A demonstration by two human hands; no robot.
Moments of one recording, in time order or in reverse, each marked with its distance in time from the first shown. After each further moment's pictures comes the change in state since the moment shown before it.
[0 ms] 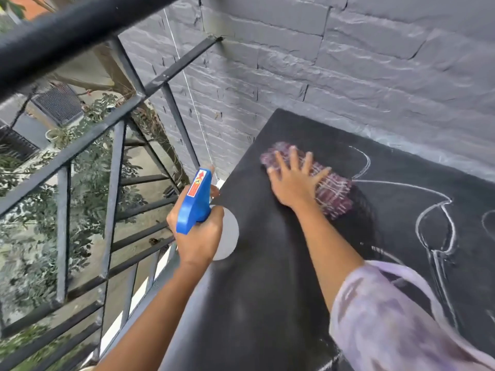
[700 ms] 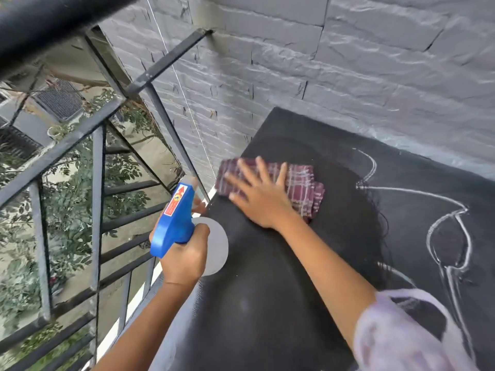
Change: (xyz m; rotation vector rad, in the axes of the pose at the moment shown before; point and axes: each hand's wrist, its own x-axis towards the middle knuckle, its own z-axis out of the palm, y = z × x) left_hand 0.012 -0.006 0.020 -0.162 0.135 0.062; right_hand 0.001 -0.029 0.013 -0.111 -0.041 -0.464
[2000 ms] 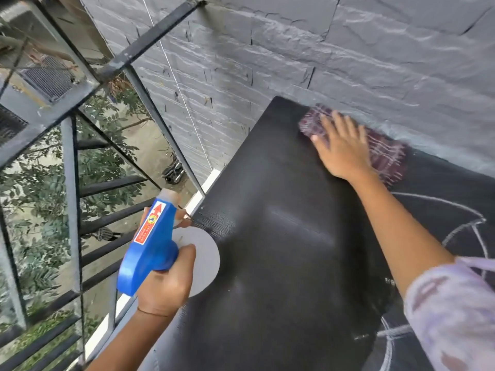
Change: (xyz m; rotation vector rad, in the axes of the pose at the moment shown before) left_hand -0.003 -0.004 -0.005 0.101 -0.022 -0.119; right_hand 0.033 0.171 -0.011 0.017 0.110 0.371
